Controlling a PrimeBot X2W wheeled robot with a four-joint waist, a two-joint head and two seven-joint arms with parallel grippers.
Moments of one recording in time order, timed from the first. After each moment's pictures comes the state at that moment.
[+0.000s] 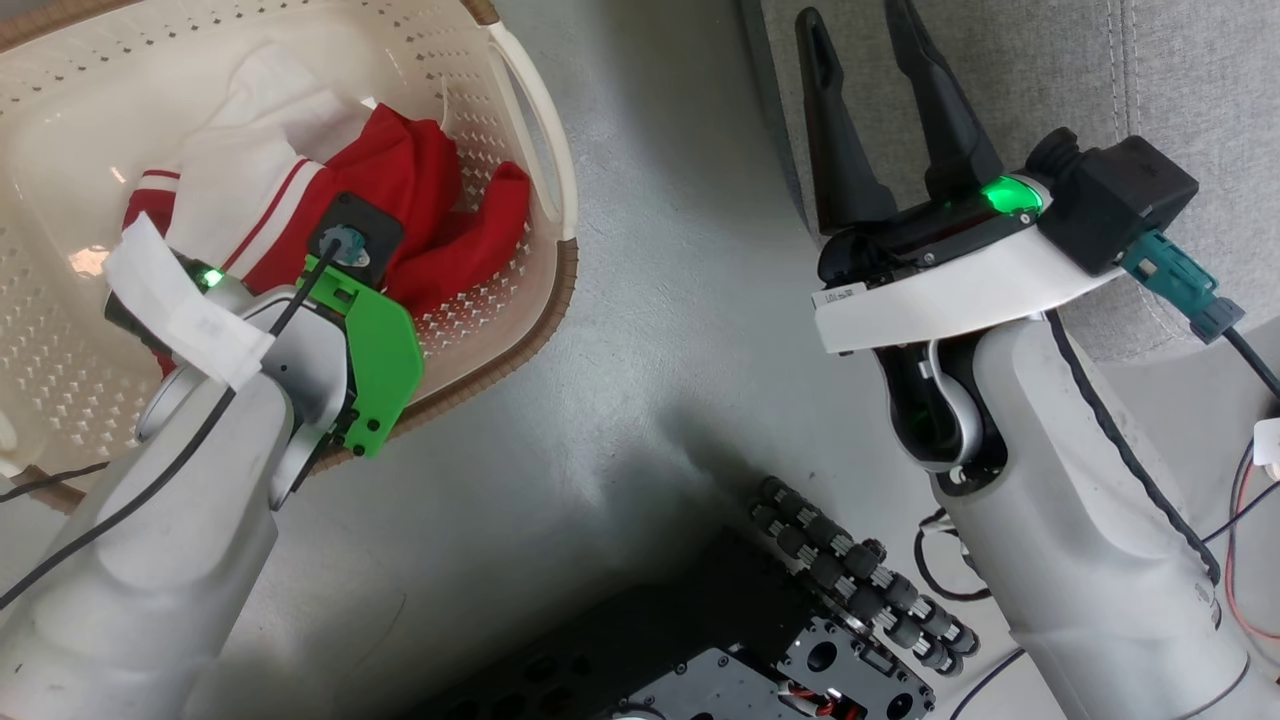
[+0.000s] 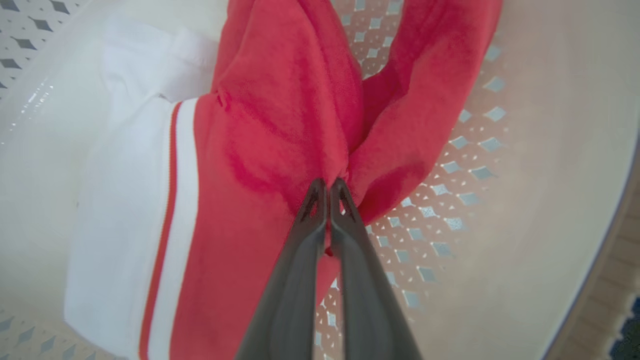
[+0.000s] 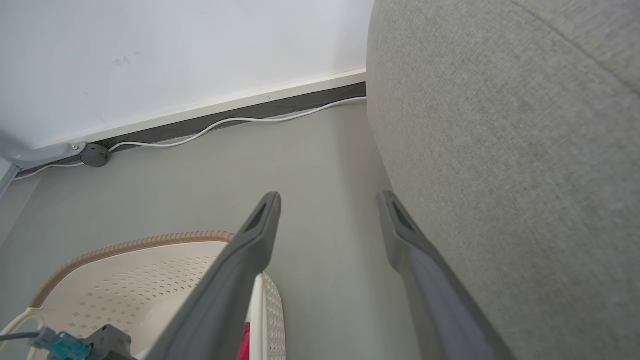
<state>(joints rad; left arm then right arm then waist) -0.70 0.33 -0.67 0.33 -0.29 -0.10 0.49 -0.52 -0.05 0.43 0.02 0.45 -0.08 -0.25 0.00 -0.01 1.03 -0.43</state>
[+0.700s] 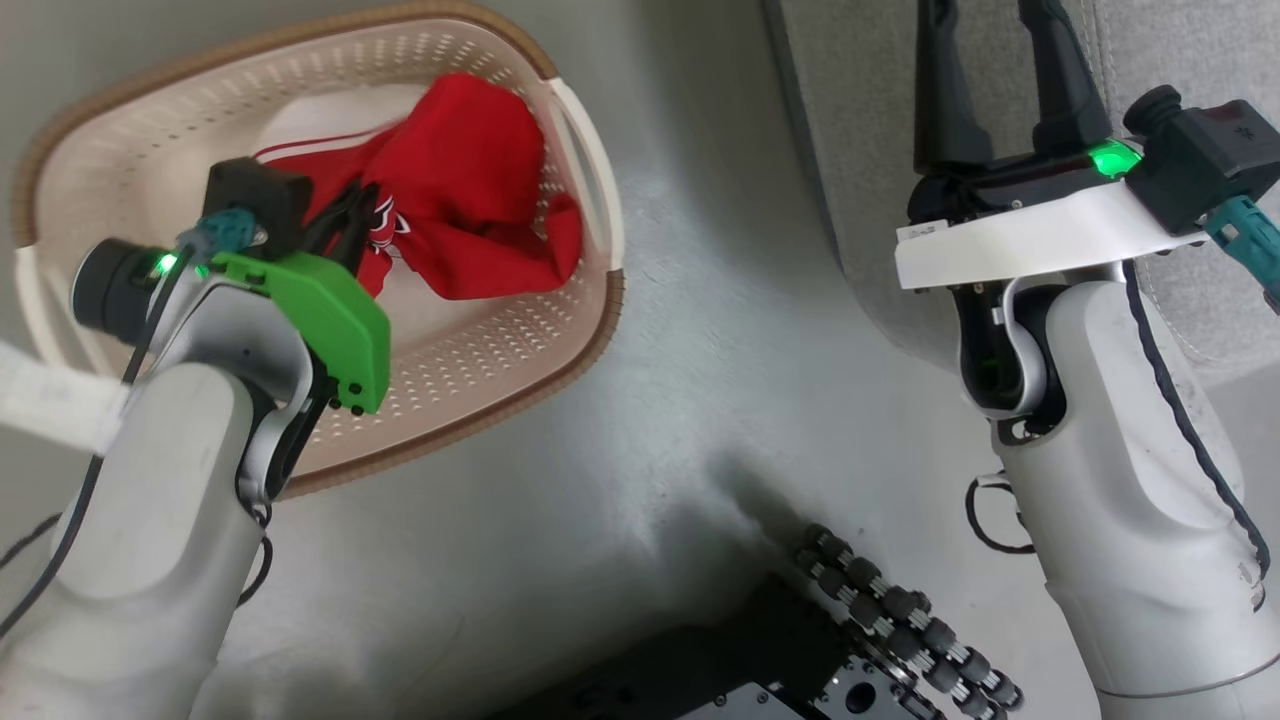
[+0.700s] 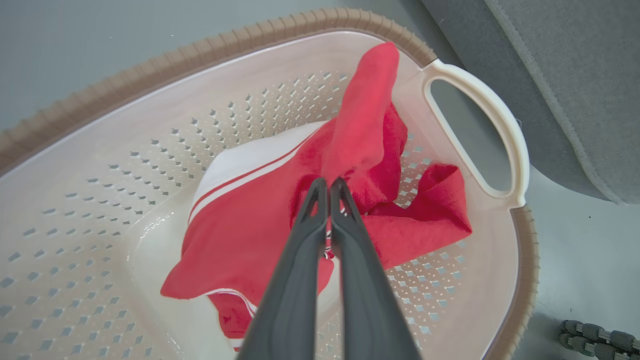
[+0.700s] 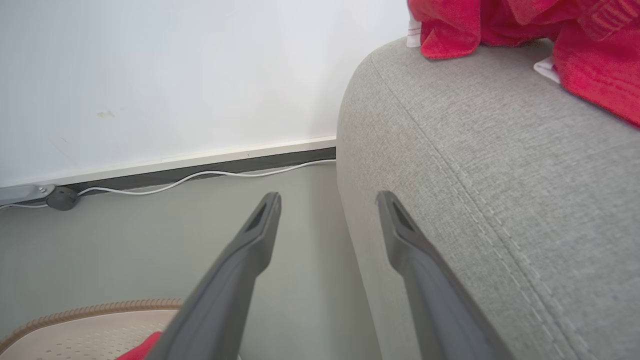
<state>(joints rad) -0.65 0.29 -0.51 0.28 -0.43 -0.07 0.22 -0.54 -0.05 0.28 0.07 0.34 -0.09 -0.25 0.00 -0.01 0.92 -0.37</state>
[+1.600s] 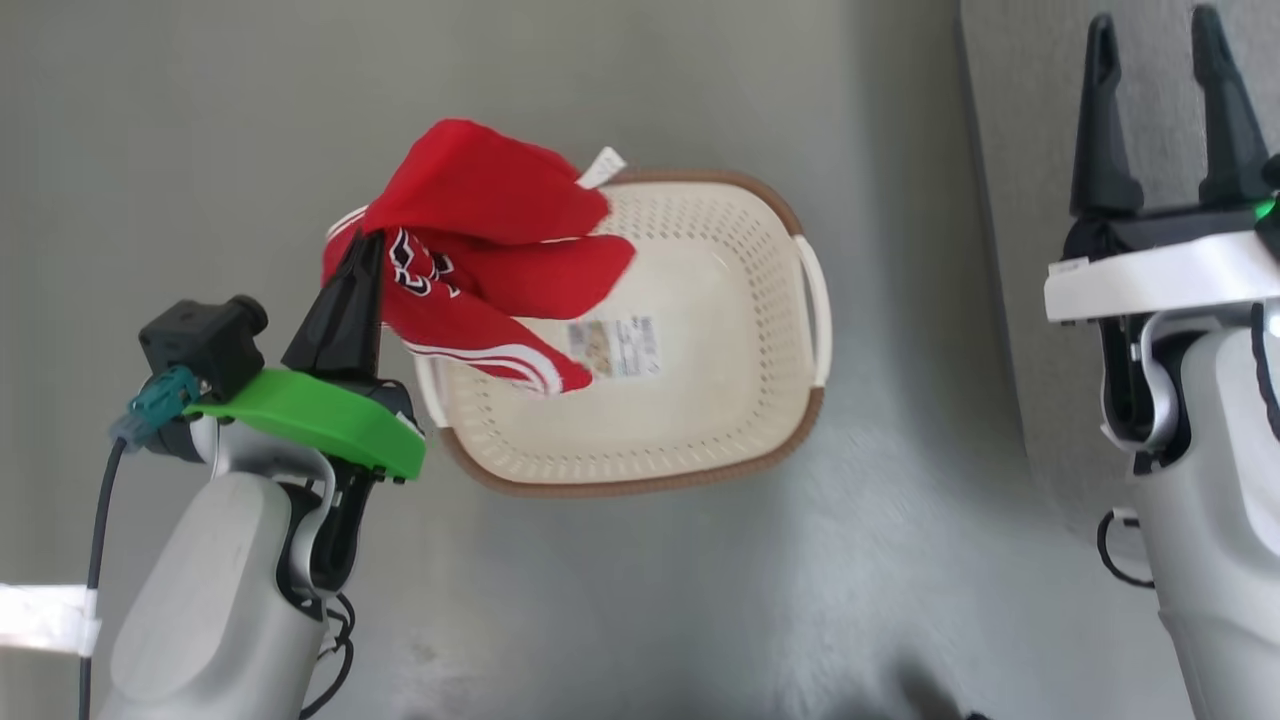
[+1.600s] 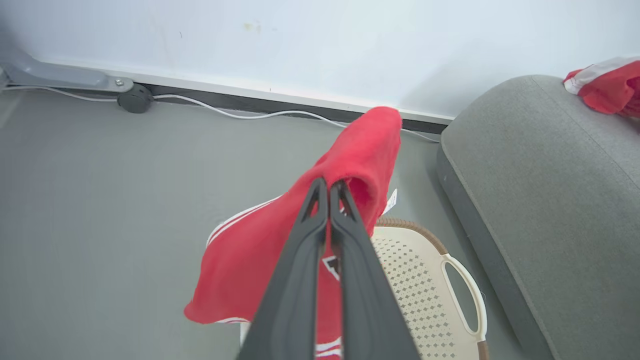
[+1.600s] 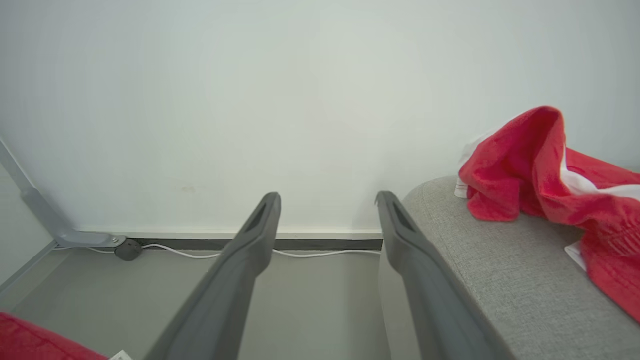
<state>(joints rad) -0.42 0.17 -0.36 0.23 -0.60 -0.05 -0.17 -0.44 -0.17 0.11 0.08 0.20 -0.06 -0.25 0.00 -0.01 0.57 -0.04</state>
